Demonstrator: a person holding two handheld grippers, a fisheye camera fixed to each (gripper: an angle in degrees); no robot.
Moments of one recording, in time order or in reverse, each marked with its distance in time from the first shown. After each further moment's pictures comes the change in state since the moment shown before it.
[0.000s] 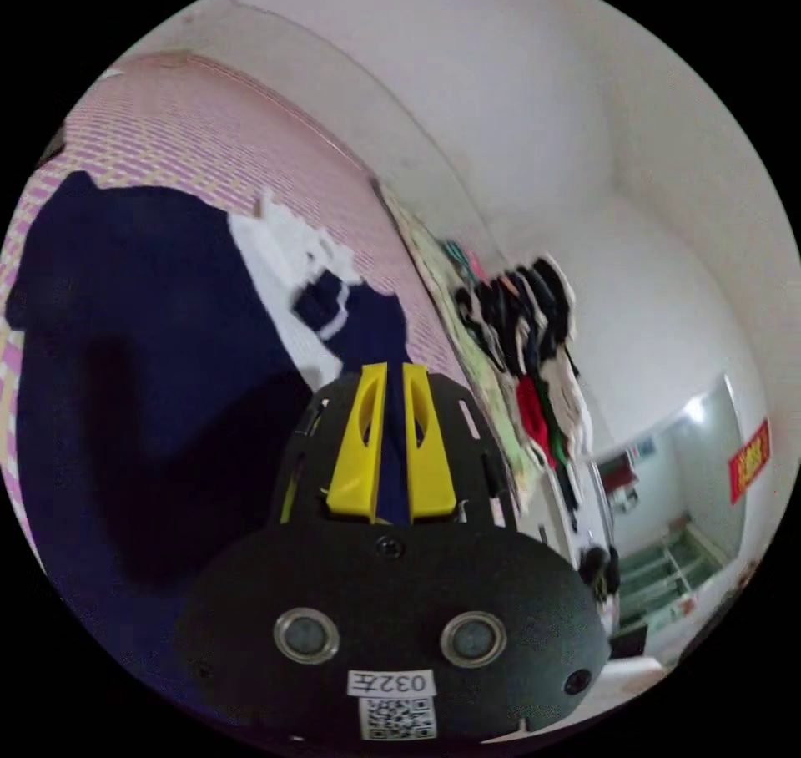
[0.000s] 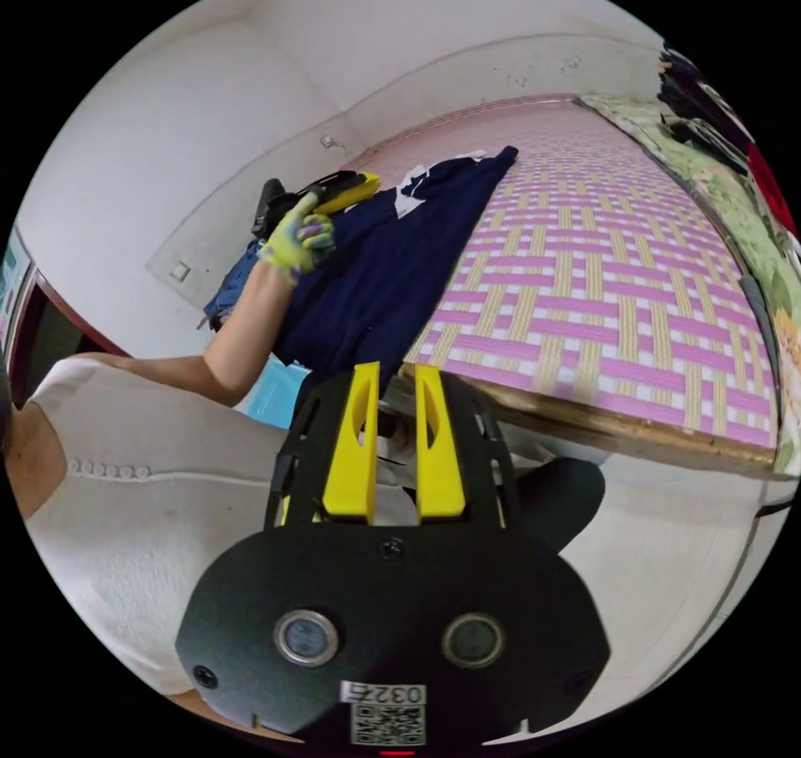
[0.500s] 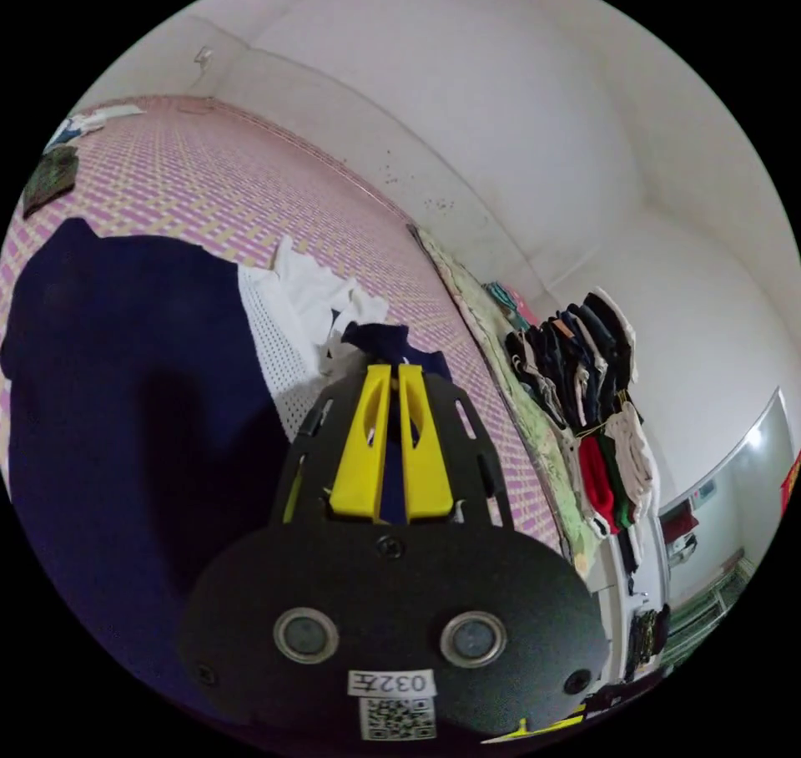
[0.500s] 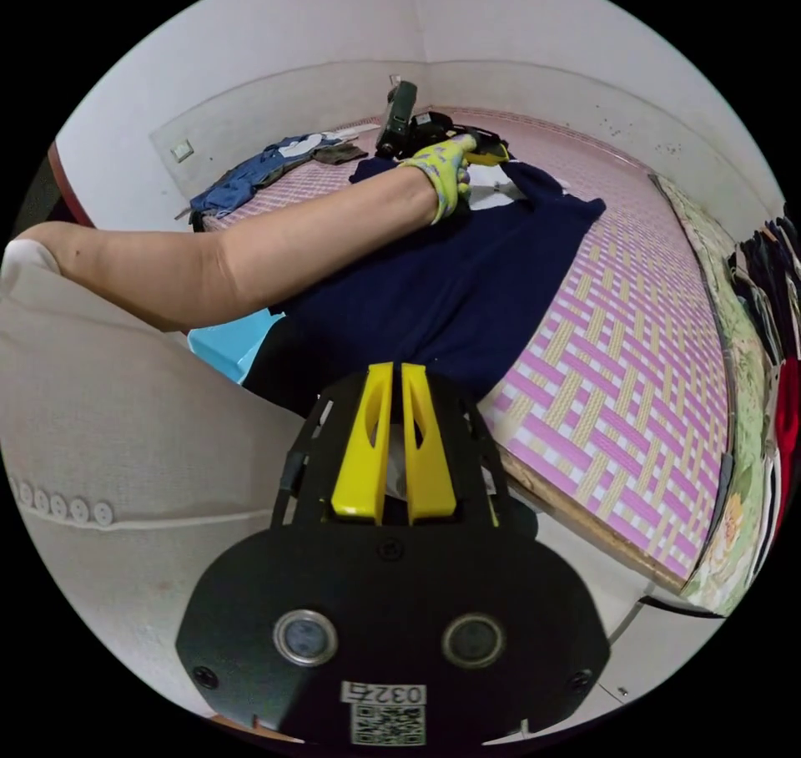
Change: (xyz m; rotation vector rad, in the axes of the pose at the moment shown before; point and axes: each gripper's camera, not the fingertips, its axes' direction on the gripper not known) left arm 0.022 -0.090 0.043 0.288 -0.310 -0.067; right arm -0.065 0.002 0.096 -0.153 0.207 -0.359
